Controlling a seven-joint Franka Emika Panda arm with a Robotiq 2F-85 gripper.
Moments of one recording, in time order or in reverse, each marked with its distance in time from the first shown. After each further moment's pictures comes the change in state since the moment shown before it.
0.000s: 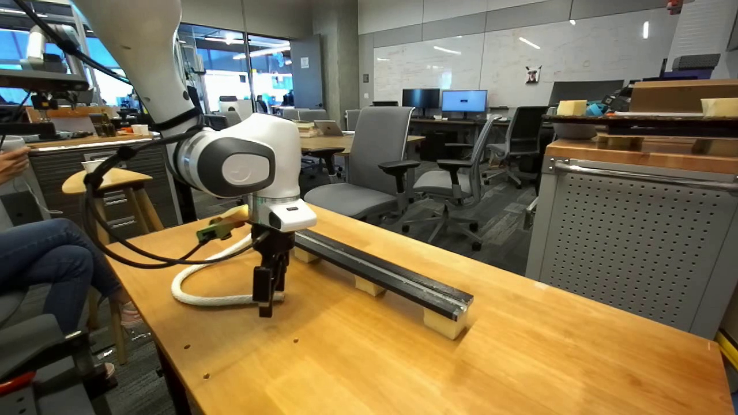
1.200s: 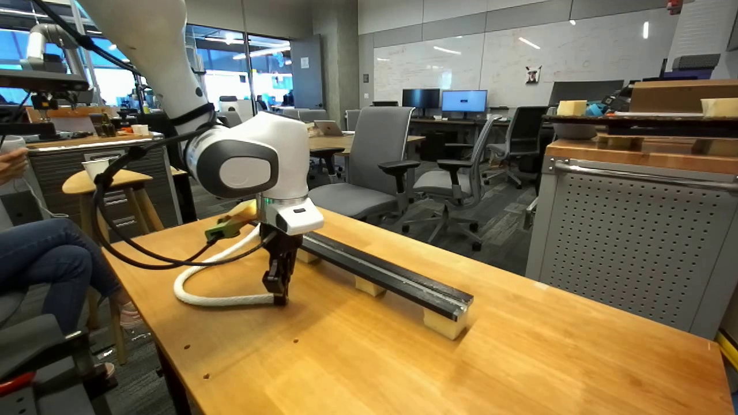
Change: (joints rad) arm -0.032 0.005 0.016 0.012 0.173 0.044 -0.114
